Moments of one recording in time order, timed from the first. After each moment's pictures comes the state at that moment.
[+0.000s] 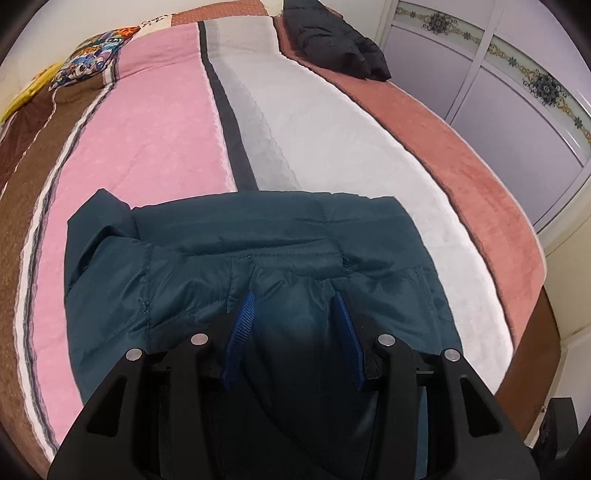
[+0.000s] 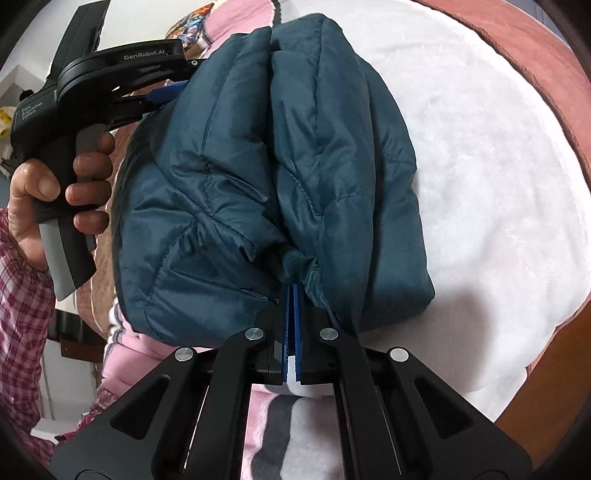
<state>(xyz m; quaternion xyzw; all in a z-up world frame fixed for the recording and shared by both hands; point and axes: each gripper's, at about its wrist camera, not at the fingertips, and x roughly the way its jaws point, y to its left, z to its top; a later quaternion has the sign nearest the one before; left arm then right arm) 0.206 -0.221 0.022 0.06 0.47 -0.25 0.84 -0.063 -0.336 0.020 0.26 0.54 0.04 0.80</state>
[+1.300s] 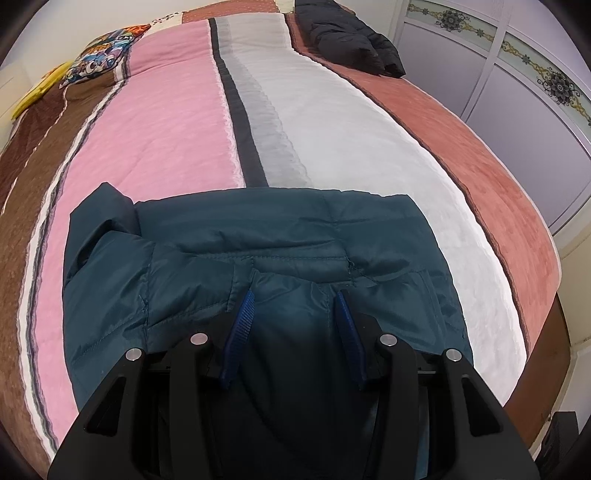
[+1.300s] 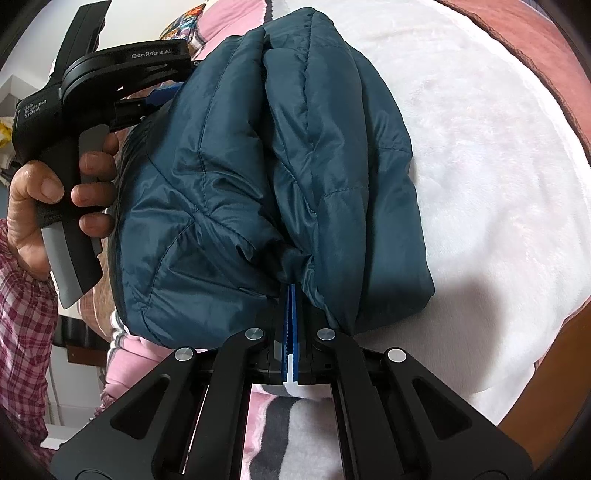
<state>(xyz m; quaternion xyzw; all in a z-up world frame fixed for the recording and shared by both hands) 0.208 -0.232 0.013 0.07 0.48 -0.21 0.85 -0.063 -0.343 0.014 0.28 0.54 0.05 0.79</state>
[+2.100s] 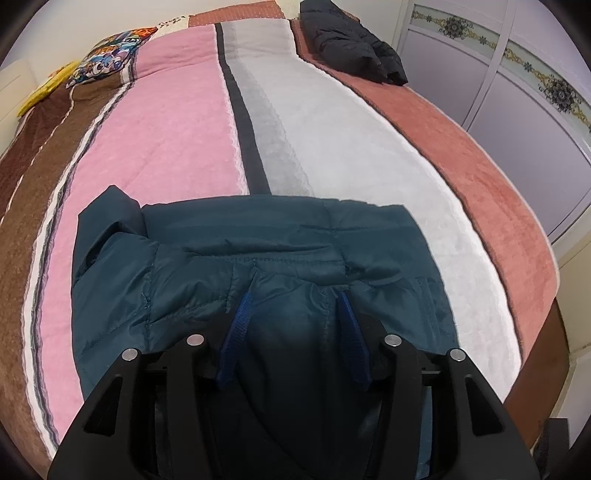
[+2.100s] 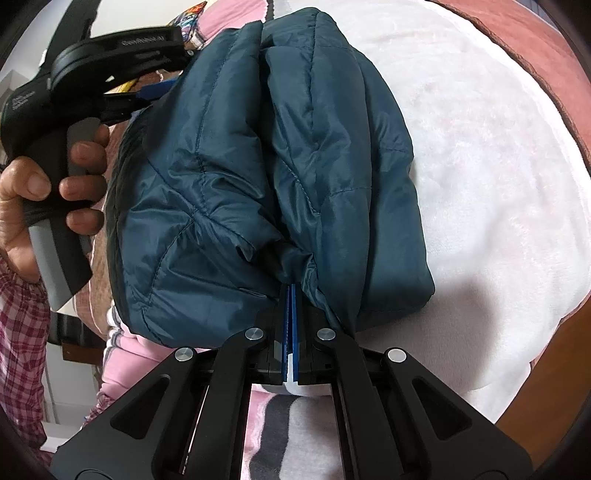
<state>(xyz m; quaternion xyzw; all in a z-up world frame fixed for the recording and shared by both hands) 0.203 -0.230 0.026 0.06 0.47 -0.21 0.86 -0.061 -0.340 0.013 0.27 0.54 0.04 0.79</state>
